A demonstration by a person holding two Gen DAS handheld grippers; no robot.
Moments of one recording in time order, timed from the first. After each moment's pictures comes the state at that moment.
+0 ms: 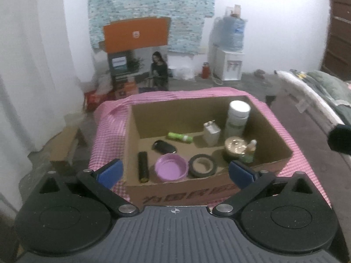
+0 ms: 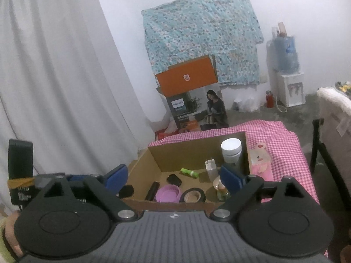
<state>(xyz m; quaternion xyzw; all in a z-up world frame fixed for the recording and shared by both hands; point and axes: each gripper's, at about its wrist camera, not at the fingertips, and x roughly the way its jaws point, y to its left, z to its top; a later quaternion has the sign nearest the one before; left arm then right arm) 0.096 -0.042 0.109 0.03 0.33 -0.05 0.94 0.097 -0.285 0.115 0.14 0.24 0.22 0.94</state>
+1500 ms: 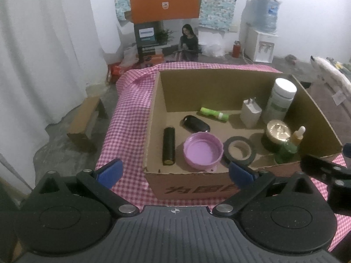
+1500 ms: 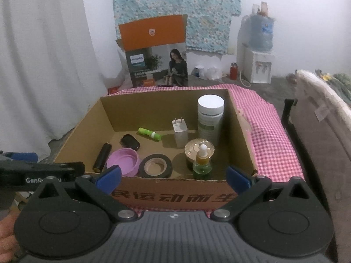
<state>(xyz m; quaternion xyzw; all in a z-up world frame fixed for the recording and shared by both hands) 0.135 -0.024 0.067 0.03 0.40 0.02 0.92 0.156 -0.211 0.048 0.04 0.35 0.10 0.93</state>
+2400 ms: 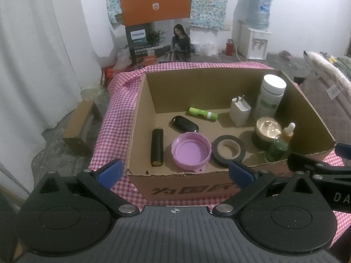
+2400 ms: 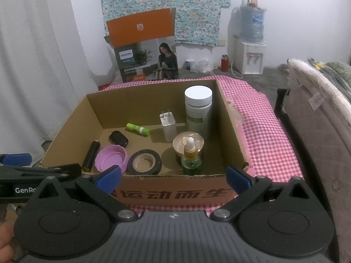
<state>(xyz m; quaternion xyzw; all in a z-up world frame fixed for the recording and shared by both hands) 0.134 -0.046 0.068 0.04 0.40 0.01 0.92 0.168 -0.224 0.040 0.05 0.37 0.08 0.92</state>
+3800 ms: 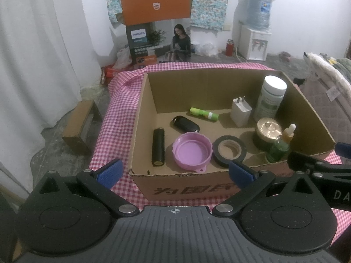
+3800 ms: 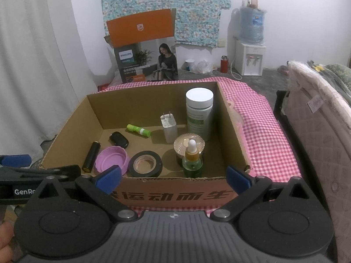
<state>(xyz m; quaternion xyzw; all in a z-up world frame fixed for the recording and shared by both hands) 0.135 -0.042 0.068 0.04 0.40 0.01 0.92 0.170 -0.224 0.040 0.05 0.37 0.08 0.93</state>
